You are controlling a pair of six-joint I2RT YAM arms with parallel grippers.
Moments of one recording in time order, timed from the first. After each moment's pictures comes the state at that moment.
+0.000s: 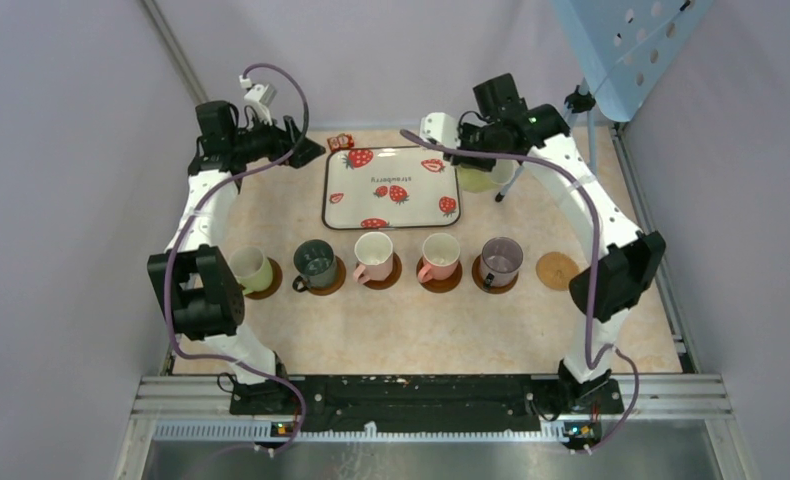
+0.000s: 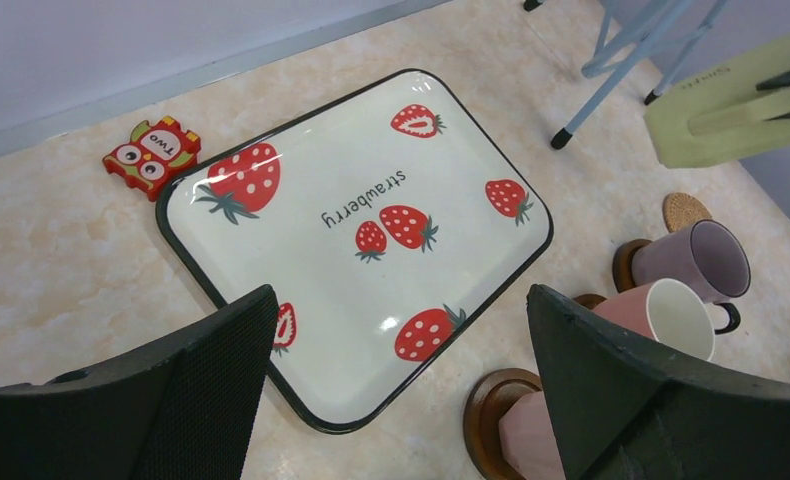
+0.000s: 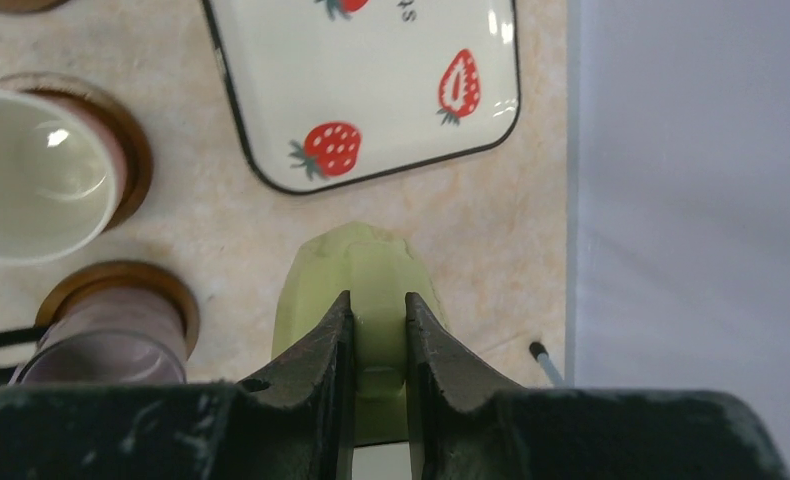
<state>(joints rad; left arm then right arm) 0.15 1.69 1.49 -0.21 0.92 -0.02 0.48 1.87 2.07 -1.05 -0.21 -1.00</state>
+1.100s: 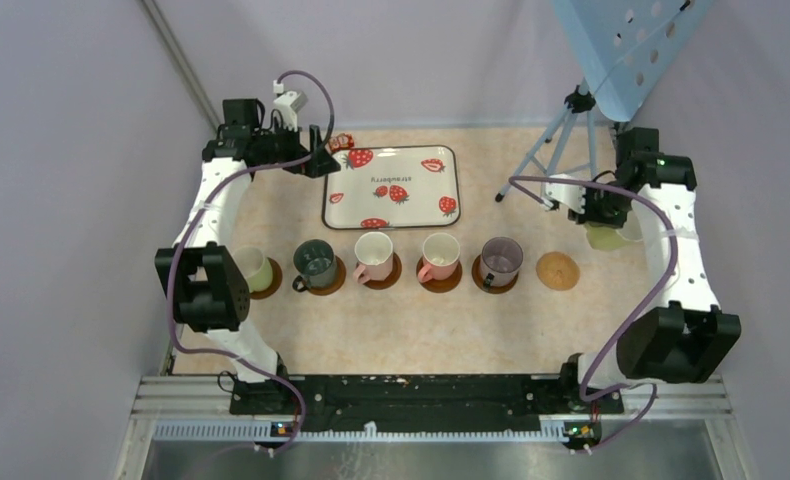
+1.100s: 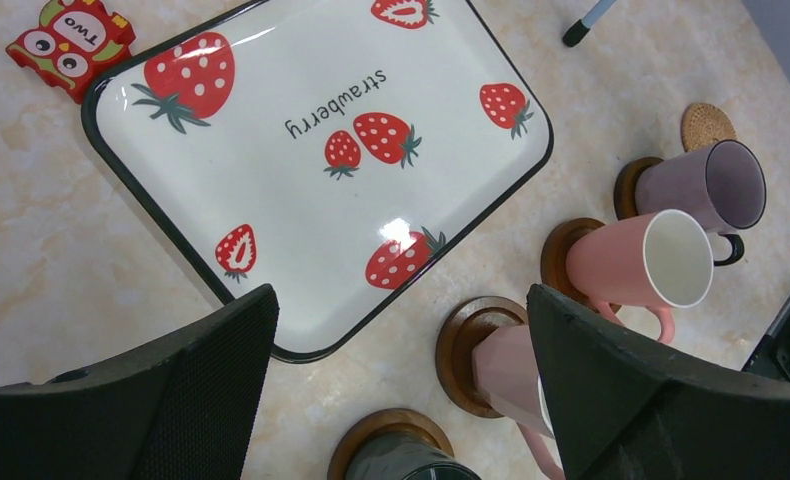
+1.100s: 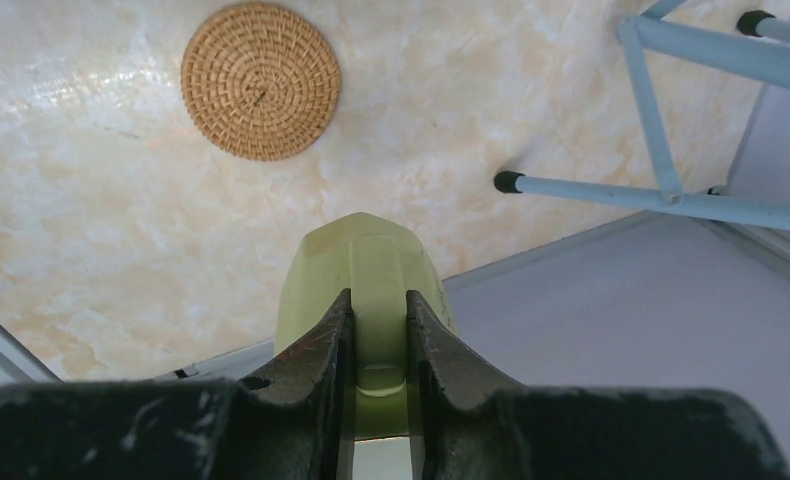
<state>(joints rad) 0.04 1.73 1.63 -0.59 0.79 0.14 -0.09 1.41 1.52 -1.31 -0.21 -1.52</state>
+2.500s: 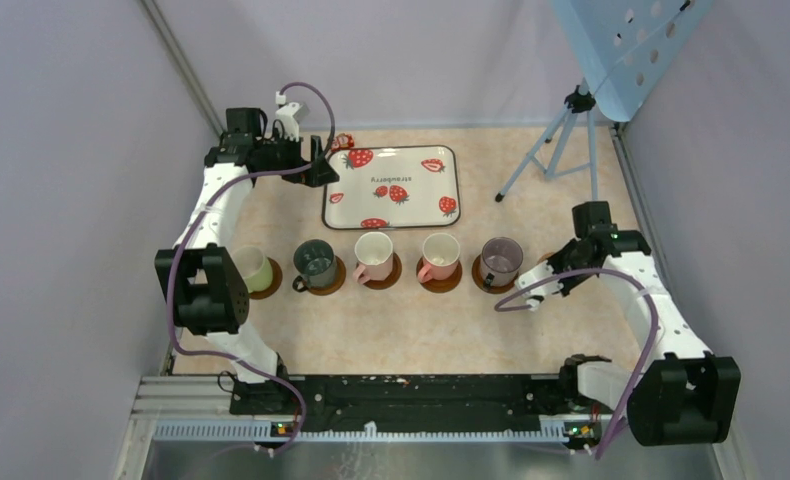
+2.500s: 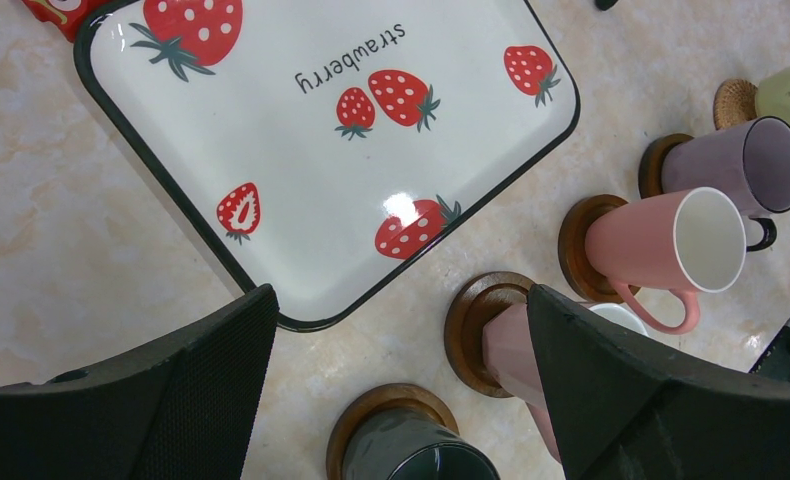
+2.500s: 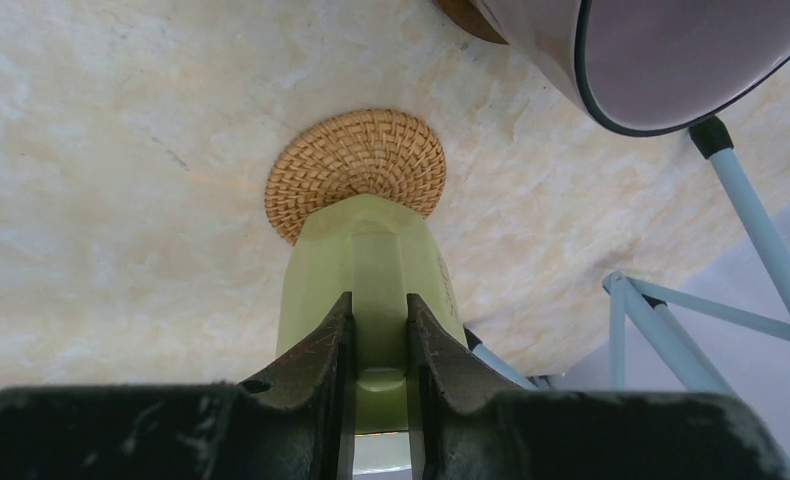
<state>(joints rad) 0.04 1.71 1.56 -0.61 0.74 0.16 0.04 1.10 0.86 -1.01 -0.16 -2.07</state>
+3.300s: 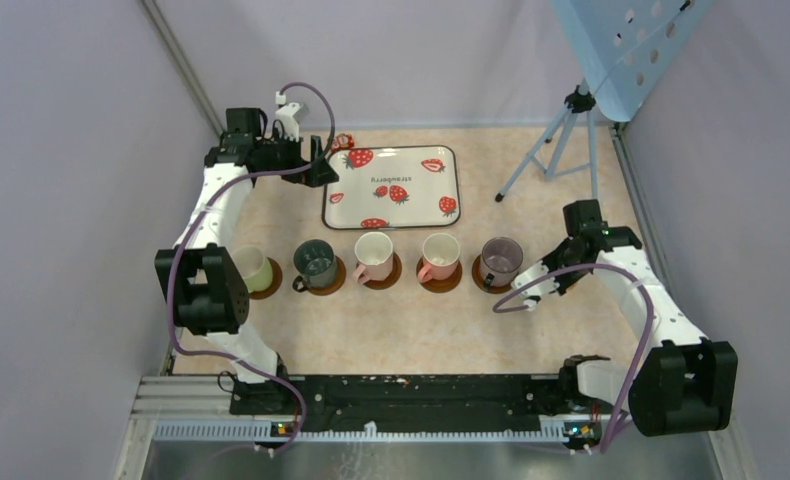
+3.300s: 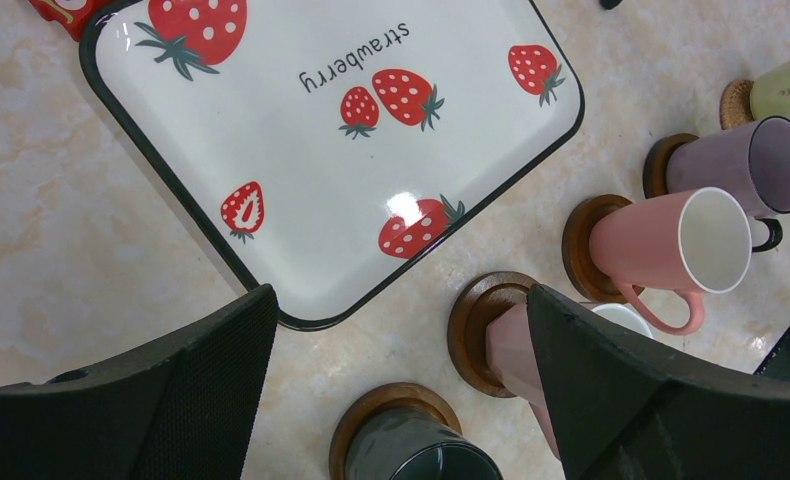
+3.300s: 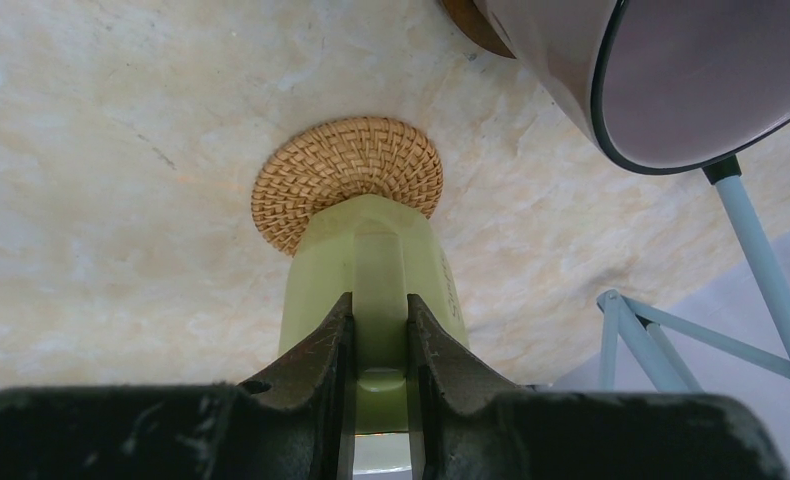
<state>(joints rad) 0.04 1.71 1.56 -0.61 0.73 0.16 0.09 1.16 0.86 -0.97 -0.10 -2.08</state>
